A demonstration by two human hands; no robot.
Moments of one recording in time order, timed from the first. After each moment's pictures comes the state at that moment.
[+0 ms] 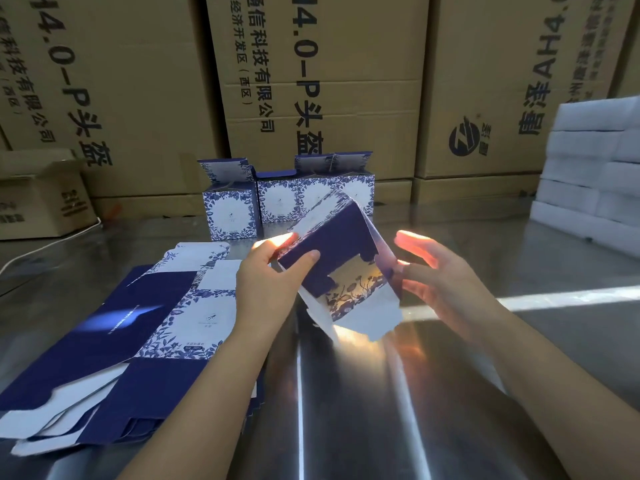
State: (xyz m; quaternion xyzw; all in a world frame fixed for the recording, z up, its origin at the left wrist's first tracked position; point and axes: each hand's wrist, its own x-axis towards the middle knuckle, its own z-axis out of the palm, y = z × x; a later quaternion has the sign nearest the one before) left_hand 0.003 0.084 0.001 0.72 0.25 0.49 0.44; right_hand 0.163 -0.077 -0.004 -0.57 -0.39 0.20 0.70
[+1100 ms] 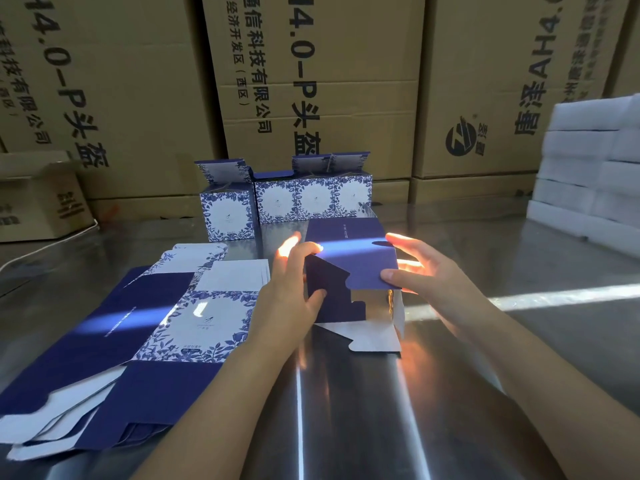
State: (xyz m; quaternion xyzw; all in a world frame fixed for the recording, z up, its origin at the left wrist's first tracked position) left_hand 0.013 0.081 -0.025 0.87 0.18 0.41 0.21; right_hand 0.156 -0.080 0.000 -0.62 -0.44 0.16 0.62
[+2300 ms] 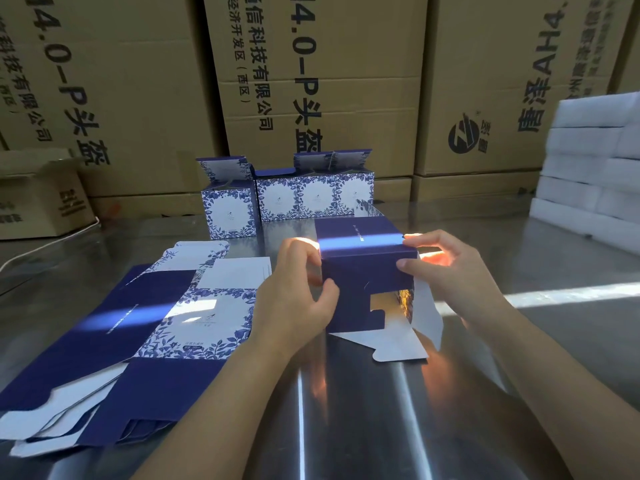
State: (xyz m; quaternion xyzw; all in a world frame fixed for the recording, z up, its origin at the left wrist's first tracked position) left_hand 0.007 0.067 -0.015 0.85 0.16 0.47 0.20; right_hand 0.159 -0.088 0.006 -0.65 -0.38 0.06 0.65
